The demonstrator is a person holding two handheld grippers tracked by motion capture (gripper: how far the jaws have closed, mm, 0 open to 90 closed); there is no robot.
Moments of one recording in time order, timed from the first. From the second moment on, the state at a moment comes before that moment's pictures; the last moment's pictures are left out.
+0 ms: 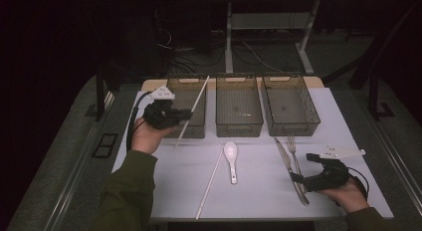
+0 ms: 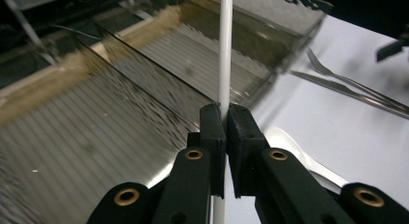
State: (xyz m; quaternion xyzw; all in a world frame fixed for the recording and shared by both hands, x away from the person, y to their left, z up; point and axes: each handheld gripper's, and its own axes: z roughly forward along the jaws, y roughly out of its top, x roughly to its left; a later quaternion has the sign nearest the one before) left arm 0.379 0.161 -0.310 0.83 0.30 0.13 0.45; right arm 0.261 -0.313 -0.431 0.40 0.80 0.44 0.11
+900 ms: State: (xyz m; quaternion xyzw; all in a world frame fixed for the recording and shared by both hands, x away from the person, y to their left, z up) left arm 0.462 0.194 -0.325 0.83 0.34 0.16 0.41; right arm 0.261 -0.314 -0.432 0.40 0.80 0.44 0.11
